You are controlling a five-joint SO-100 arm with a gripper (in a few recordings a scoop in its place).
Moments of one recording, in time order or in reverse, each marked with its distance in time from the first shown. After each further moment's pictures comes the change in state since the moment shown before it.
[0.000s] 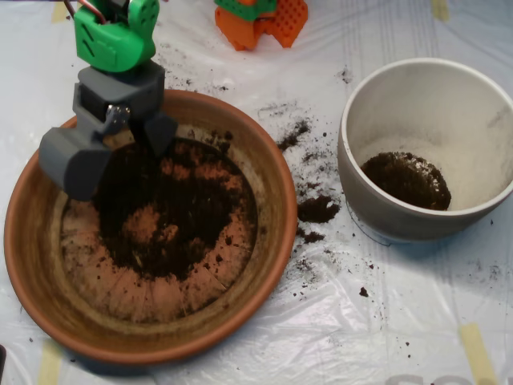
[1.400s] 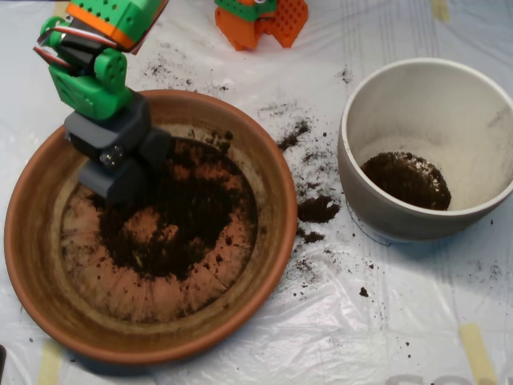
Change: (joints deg) arm -1.1 -22.4 -23.1 13.7 -6.4
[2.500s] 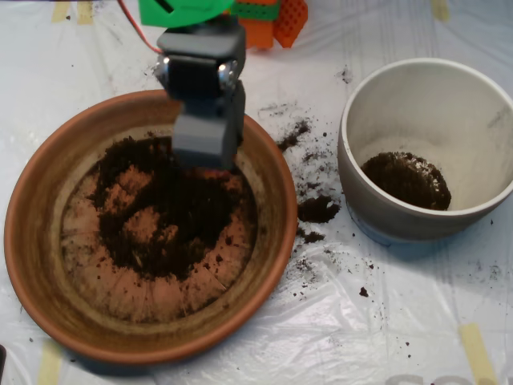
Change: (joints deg) arm -27.2 25.9 -12.4 18.8 2.6
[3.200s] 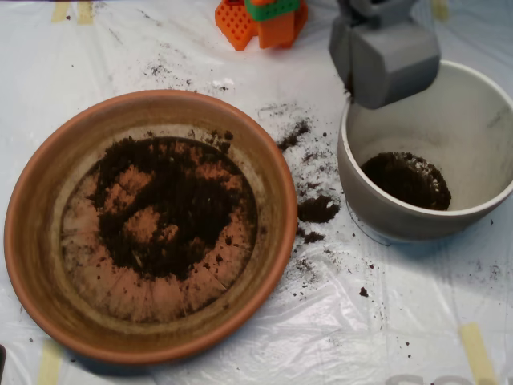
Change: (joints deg) arm -31.6 0.8 -16.3 8.9 -0.5
